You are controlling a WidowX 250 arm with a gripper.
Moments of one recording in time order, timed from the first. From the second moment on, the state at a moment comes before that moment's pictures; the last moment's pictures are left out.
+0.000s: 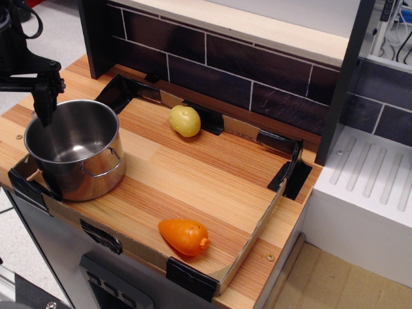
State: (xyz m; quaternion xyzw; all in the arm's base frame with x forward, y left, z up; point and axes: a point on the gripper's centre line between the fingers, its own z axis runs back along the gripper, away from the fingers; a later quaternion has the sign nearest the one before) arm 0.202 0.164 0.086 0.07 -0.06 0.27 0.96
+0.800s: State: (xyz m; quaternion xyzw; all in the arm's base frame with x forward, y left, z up) arm 0.200 0.169 0.057 0.11 -0.06 0.27 0.96
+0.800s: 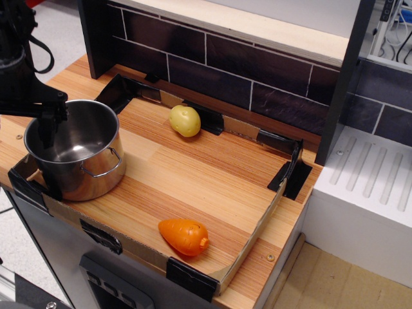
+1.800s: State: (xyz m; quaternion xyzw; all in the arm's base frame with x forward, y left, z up) arm 0.210 0.152 0.067 0.11 -0.03 0.30 0.95
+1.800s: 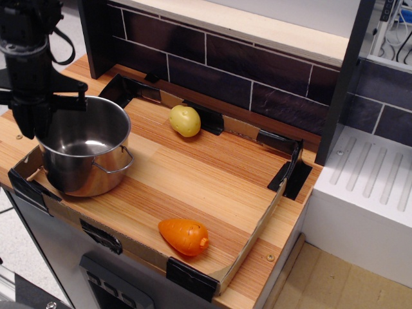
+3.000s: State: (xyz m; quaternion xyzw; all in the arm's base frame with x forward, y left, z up) arm 0.222 0.110 0.088 0.43 0.07 0.37 0.82
